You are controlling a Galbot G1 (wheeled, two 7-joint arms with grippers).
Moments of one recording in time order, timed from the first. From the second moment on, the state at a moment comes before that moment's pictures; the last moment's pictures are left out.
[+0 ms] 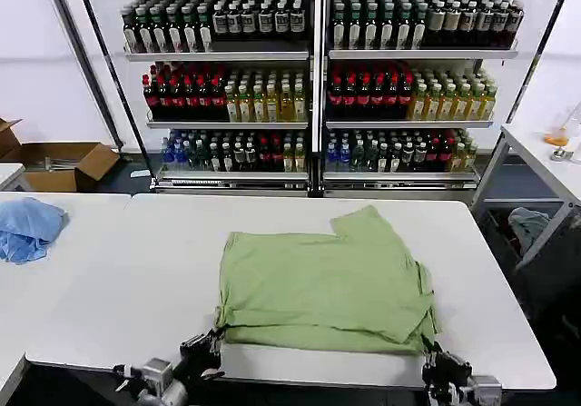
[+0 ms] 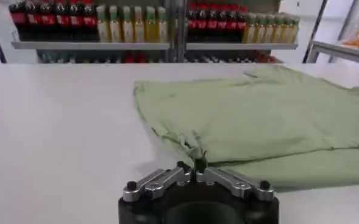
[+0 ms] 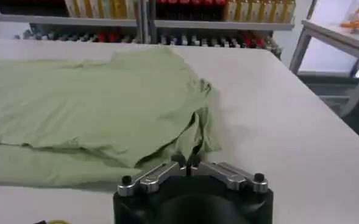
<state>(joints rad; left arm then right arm) 1.63 -1.07 -0.40 -2.13 -0.44 0.38 -0.08 -1.83 1.18 0.61 2.31 0.37 -0.51 0.20</state>
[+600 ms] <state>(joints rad) 1.61 -1.00 -0.47 -2.17 -0.51 0.38 -0.12 -1.70 1.11 0.64 2.32 0.46 -0.53 0.25</state>
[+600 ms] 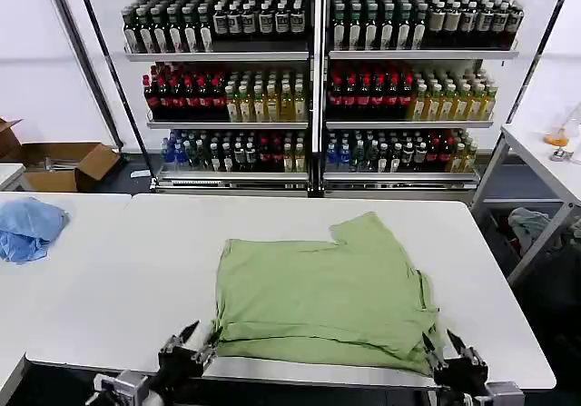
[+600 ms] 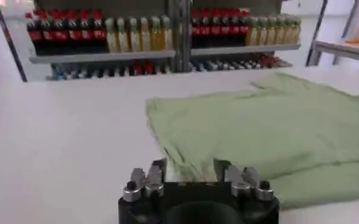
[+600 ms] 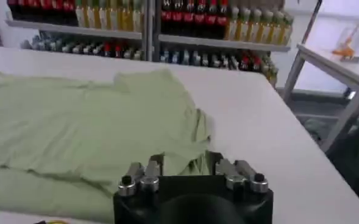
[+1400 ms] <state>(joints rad) 0.97 -1.06 -0.20 -1.69 -0.57 0.45 -0.17 -0.98 1.11 0.34 1.77 0.59 -0.57 0.29</state>
